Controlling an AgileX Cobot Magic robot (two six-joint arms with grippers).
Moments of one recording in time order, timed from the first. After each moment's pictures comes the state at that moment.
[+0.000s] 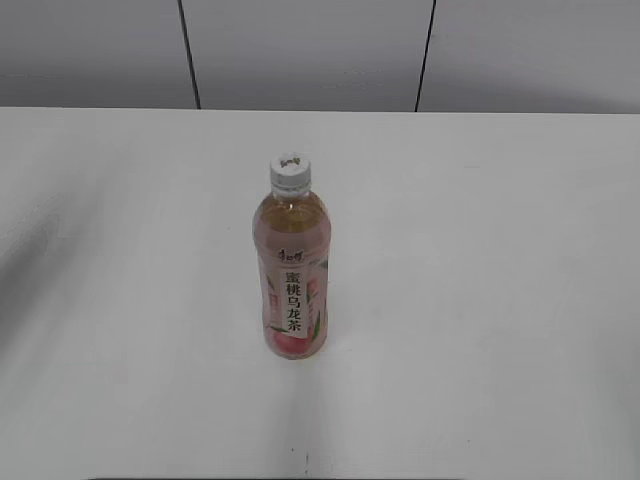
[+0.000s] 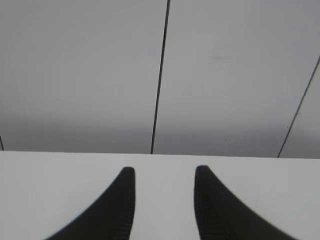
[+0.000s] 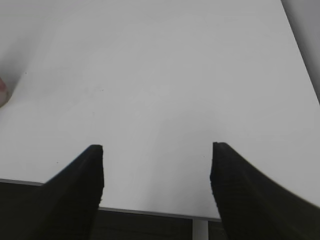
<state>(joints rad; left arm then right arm) -0.11 0.98 -0.57 -0.02 -0.18 -0.07 0.06 -0.01 -0.51 0.07 1.10 -0.17</state>
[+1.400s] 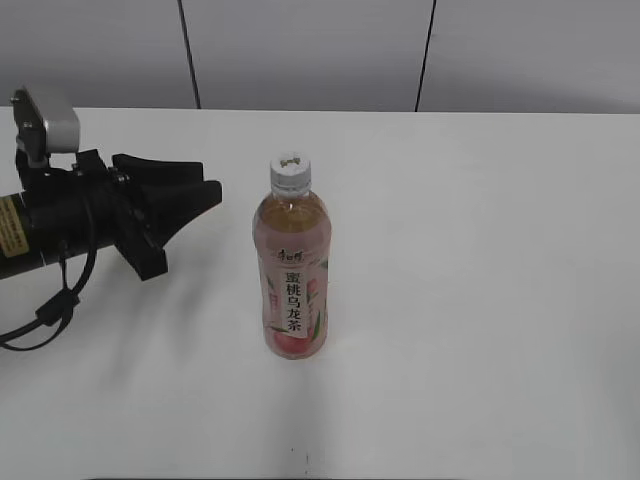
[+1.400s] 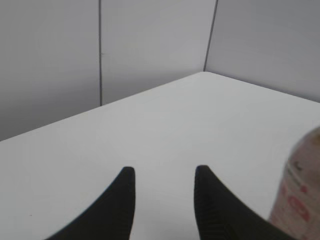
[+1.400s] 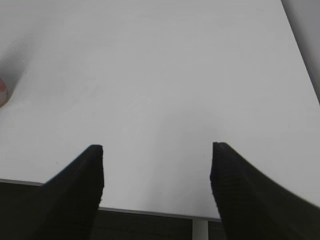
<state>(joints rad) -0.11 1.84 -0.57 0.92 -1.20 -0.36 0.06 -0.01 -0.51 0.07 1.10 -0.17</state>
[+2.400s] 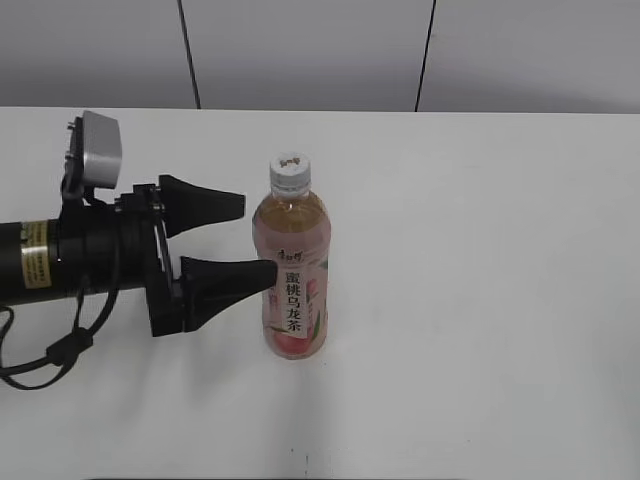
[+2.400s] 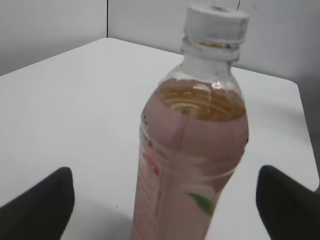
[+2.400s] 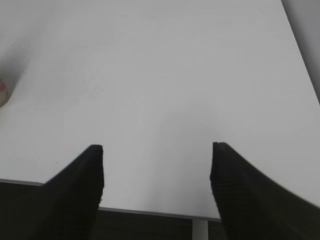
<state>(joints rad) -0.18 1.84 -0.57 1.17 -1.21 -0.49 0.06 -0.01 -0.51 0.07 1.10 -0.17</state>
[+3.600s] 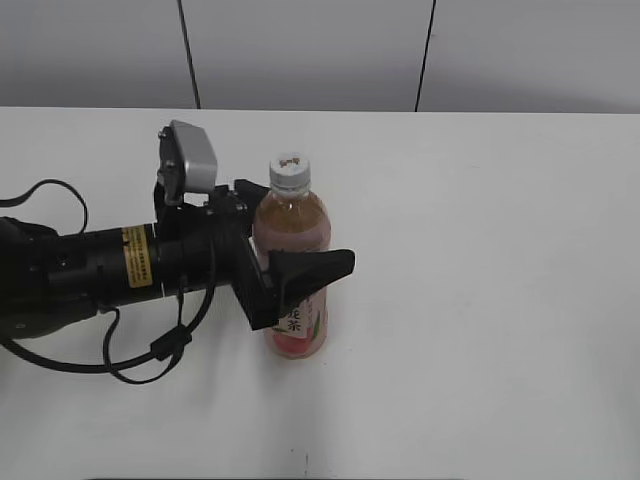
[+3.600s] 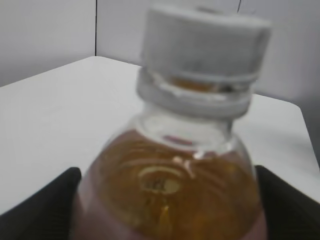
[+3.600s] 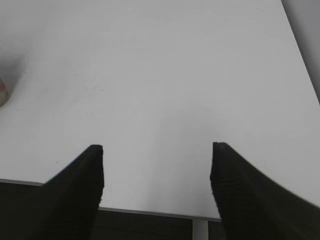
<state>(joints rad) -0.41 1.98 -0.69 0.91 -1.21 -0.40 0.06 -0.01 -0.51 0.07 1.10 -0.17</state>
